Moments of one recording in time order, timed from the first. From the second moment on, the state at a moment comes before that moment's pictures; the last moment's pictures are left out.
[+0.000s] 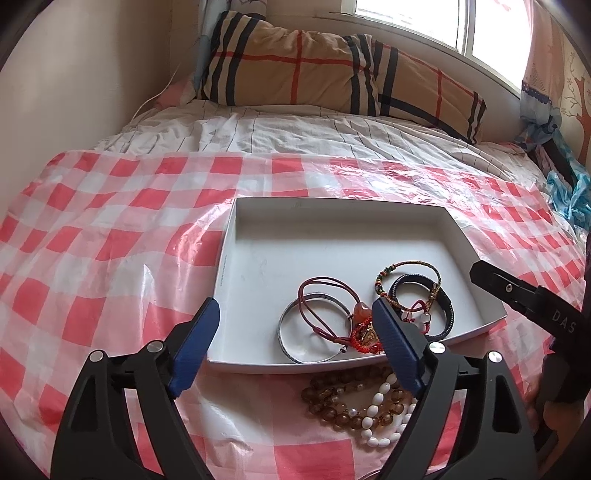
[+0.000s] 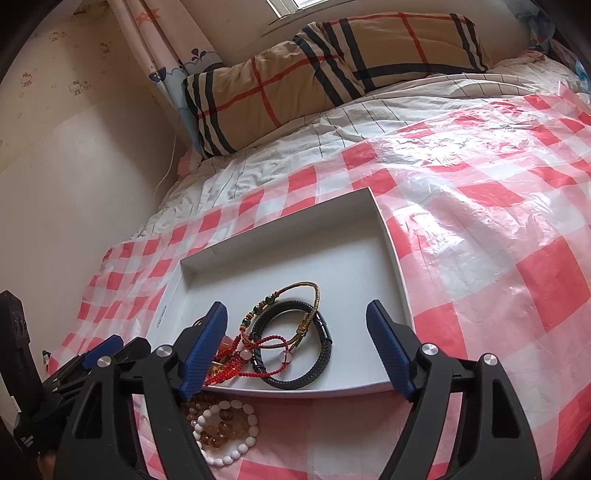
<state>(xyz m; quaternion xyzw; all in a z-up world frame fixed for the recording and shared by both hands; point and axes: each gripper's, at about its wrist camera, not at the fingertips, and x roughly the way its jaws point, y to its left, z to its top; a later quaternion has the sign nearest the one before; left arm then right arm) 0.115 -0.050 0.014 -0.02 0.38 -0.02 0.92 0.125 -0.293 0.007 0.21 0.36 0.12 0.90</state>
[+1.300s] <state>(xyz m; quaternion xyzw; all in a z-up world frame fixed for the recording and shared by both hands) 0.075 -0.107 -0.025 0.08 0.42 -0.16 0.89 0.001 -0.295 -0.008 -0.01 0.47 0.00 0.88</state>
